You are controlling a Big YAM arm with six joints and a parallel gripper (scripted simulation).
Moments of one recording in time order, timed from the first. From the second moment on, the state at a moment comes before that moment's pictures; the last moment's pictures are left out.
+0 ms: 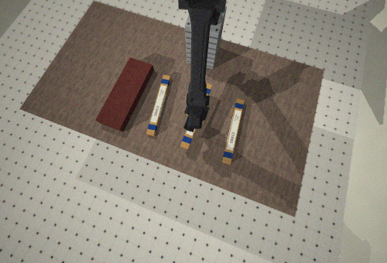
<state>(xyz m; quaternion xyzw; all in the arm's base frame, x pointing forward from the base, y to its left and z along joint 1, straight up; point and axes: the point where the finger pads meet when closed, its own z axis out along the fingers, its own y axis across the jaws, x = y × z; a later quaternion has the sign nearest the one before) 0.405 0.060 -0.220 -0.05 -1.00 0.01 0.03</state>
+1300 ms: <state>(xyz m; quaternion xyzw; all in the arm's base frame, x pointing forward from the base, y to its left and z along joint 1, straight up) 0.413 0.061 -0.163 -0.05 -1.00 0.01 0.03</state>
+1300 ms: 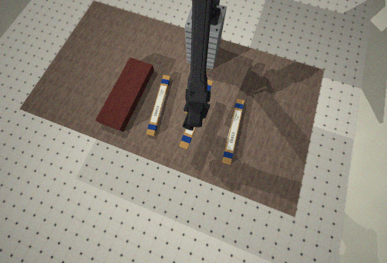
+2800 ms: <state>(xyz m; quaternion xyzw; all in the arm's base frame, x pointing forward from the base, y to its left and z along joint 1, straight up) 0.414 0.061 -0.084 -0.05 -1.00 0.01 0.03</state>
